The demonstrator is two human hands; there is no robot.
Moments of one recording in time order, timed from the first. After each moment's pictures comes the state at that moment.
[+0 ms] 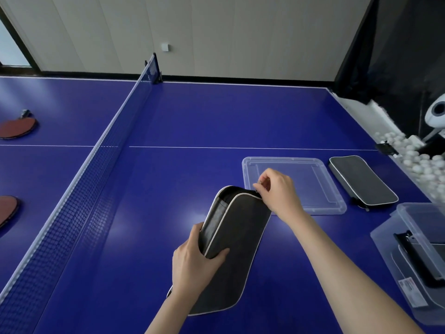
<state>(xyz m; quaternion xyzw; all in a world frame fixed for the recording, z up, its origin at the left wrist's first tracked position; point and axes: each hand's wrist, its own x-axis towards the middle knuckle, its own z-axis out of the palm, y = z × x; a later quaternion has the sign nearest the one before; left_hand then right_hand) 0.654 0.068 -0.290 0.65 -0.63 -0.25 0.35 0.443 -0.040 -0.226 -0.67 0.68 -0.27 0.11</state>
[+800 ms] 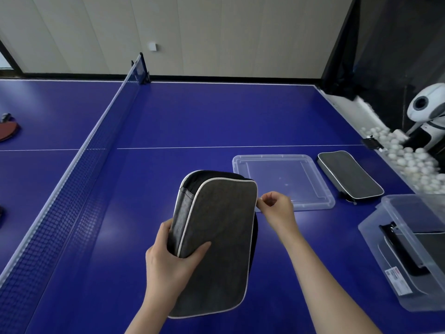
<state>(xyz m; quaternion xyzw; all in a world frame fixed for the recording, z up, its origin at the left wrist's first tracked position) 0.666 0.078 -0.254 0.61 -0.57 -0.29 0.47 0.428 -0.005 -0.258 -0.46 0.73 -0.40 0.32</state>
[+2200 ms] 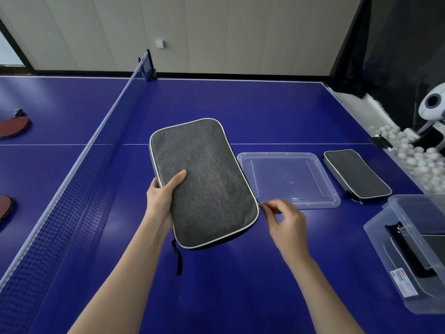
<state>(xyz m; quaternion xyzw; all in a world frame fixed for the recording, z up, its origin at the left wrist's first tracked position) 0.678 -0.033 -0.236 0.51 -0.21 -0.61 0.58 0.430 0.044 -0.258 -0.65 0.60 -0.47 0.03</state>
